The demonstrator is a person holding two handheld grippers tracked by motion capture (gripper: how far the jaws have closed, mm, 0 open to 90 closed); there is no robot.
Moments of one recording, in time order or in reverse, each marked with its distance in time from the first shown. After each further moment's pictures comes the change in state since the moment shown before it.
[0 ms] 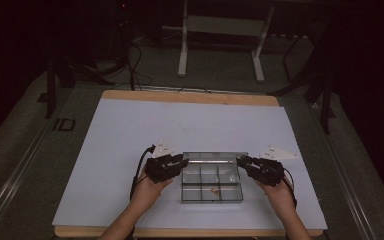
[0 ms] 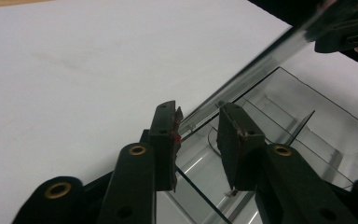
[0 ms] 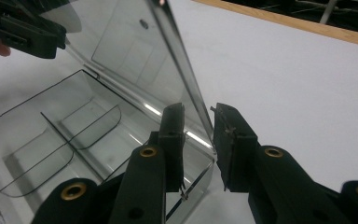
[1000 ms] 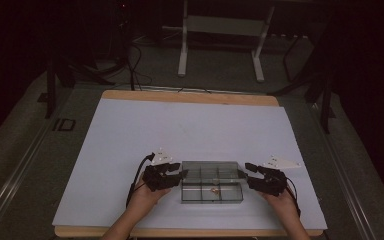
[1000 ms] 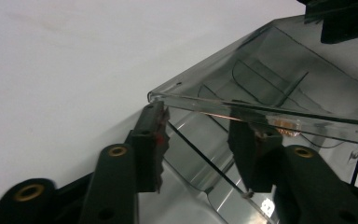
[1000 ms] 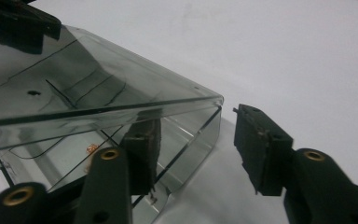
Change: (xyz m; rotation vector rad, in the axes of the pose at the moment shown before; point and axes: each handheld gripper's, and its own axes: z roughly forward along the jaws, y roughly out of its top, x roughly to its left) left arm -0.002 -0.021 -0.002 0.070 -0.040 0.010; right arm -0.001 -0.030 -0.007 0.038 0.023 0.047
